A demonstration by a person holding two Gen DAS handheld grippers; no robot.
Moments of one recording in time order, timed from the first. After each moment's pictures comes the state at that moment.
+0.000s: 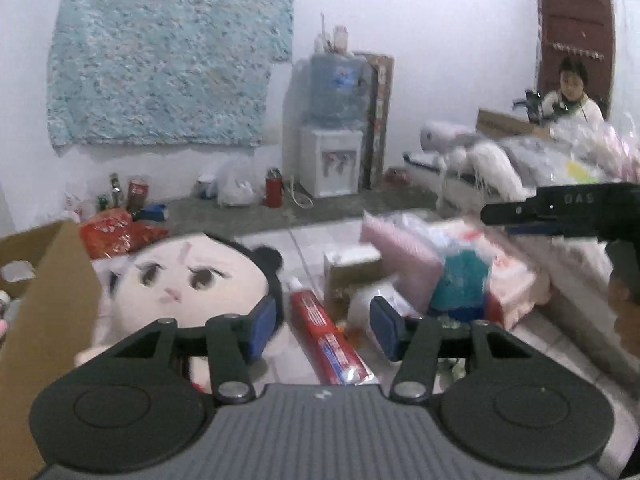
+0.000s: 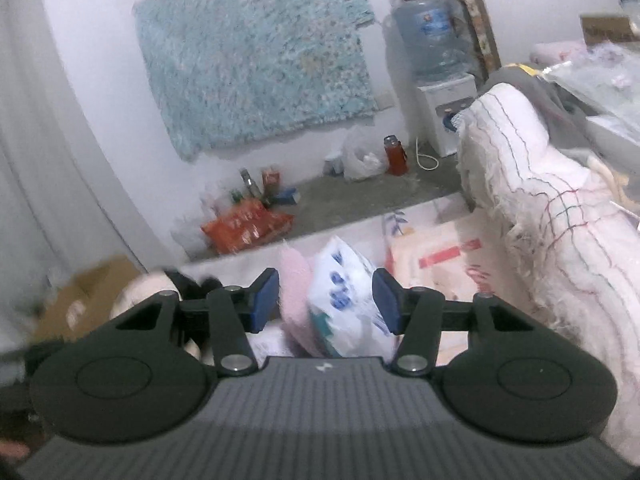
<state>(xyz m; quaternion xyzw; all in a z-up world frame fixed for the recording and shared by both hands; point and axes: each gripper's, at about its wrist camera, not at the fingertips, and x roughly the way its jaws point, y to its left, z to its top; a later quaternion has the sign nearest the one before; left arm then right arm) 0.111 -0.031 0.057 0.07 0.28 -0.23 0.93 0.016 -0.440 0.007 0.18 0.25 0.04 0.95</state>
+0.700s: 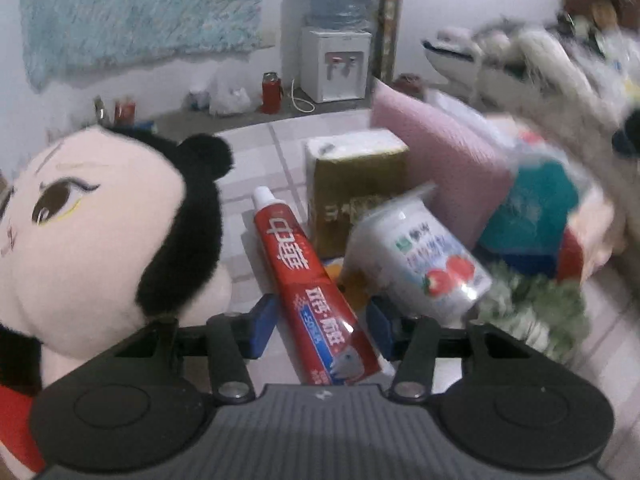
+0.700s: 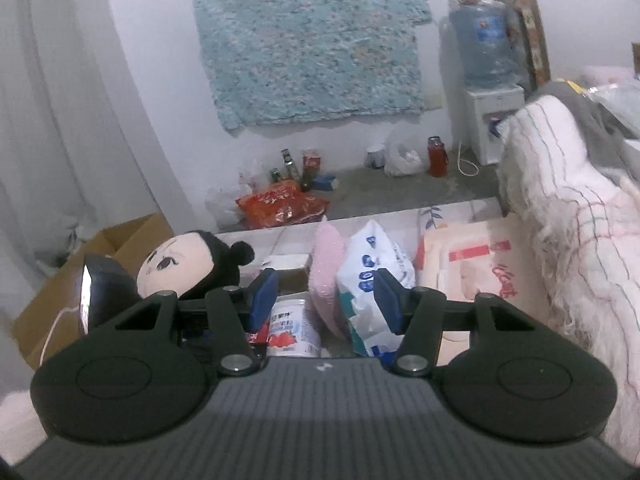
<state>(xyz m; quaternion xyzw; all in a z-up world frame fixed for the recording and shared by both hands) 0.173 -0.085 -0.020 0.13 0.40 -0.21 0.88 0.018 -0.409 0.027 0.14 0.25 0.11 0.95</state>
